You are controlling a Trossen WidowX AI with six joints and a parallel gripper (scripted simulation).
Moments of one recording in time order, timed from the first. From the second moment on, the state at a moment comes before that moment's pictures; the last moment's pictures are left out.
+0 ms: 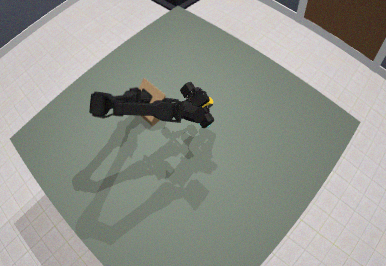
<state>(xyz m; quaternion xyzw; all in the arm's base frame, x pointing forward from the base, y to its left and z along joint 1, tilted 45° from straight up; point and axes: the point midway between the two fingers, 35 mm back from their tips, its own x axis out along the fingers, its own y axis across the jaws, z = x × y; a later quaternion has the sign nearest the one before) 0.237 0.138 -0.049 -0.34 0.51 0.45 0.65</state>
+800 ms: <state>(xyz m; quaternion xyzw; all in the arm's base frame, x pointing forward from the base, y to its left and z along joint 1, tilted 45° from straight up) 0.237 0.135 -0.040 -0.33 0.43 0.48 0.69</state>
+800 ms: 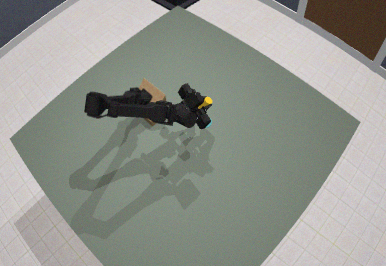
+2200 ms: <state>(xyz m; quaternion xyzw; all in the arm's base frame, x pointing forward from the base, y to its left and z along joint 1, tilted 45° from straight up) 0.232 0.130 -0.019 -0.33 0.29 0.51 0.74</state>
